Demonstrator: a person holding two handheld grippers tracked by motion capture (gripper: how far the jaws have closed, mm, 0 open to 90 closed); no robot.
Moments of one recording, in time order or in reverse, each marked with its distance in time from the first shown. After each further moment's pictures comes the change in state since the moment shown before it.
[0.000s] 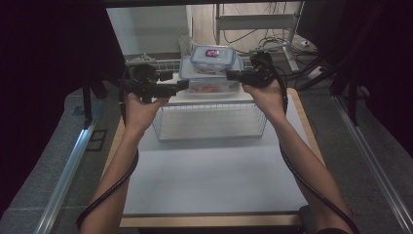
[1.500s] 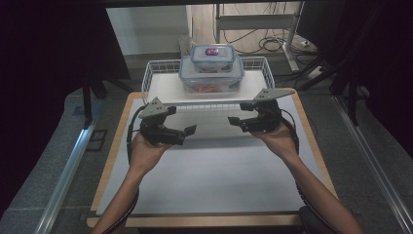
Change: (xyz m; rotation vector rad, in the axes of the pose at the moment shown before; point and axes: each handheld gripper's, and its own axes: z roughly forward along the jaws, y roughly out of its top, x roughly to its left) left arm -0.051 -0.095 -0.004 0.047 -0.005 0.158; right arm 0.032 -0.103 -0.026 0.020 -0.005 -0.182
